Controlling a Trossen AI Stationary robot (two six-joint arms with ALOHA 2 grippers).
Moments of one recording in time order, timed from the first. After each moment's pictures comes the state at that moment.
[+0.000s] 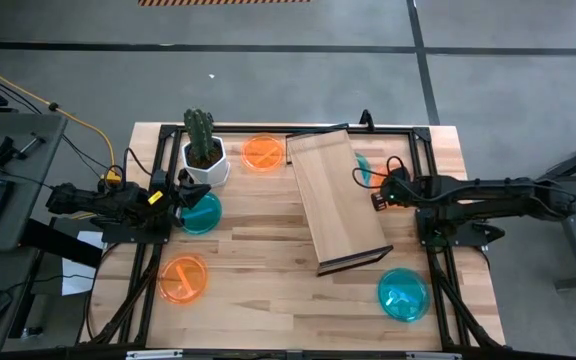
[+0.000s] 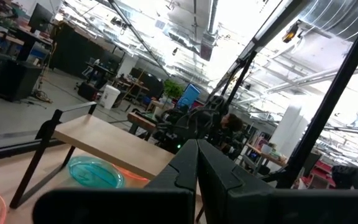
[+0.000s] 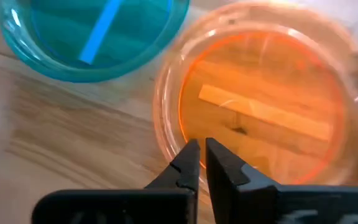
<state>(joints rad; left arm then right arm) -0.17 0.01 0.01 0.31 -0.40 -0.36 -0.24 0.89 0.37 -0.67 0.38 0.94</state>
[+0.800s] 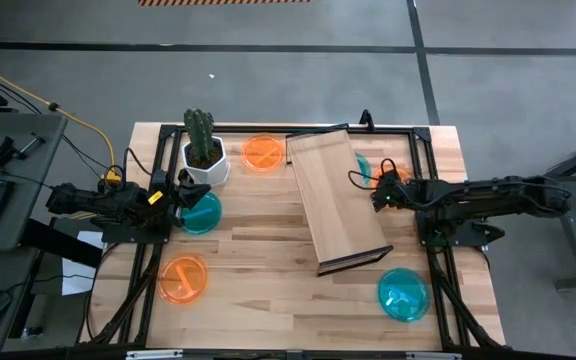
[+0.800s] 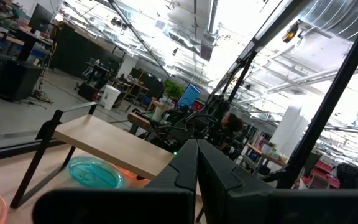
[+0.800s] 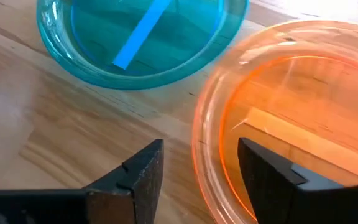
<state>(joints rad) -0.17 0.01 0.01 0.31 -0.40 -0.36 -0.25 1.00 0.29 -0.36 0.38 0.78</state>
